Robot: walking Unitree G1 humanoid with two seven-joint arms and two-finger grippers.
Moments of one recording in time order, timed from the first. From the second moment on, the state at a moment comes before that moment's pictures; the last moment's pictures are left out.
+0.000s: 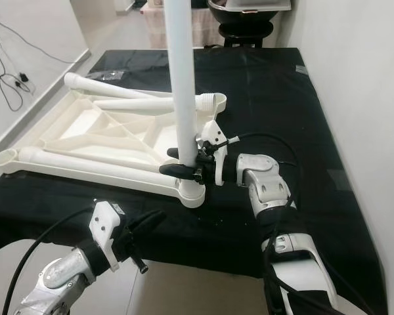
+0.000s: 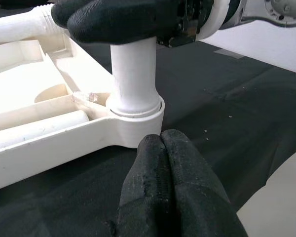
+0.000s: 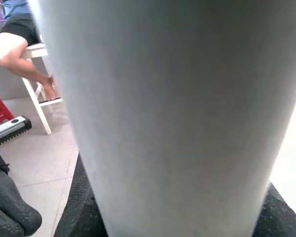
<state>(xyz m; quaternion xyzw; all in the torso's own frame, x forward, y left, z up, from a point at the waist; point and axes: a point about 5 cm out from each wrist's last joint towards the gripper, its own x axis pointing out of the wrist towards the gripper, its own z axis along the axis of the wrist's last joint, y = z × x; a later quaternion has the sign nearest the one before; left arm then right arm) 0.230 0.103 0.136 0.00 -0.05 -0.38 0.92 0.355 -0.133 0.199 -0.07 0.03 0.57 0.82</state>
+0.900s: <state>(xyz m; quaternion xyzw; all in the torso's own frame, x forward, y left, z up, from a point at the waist) 0.234 0.106 0.140 0.00 -0.05 -0.38 0.92 0.342 -0.132 0.193 -0.03 -0.04 0.02 1.00</state>
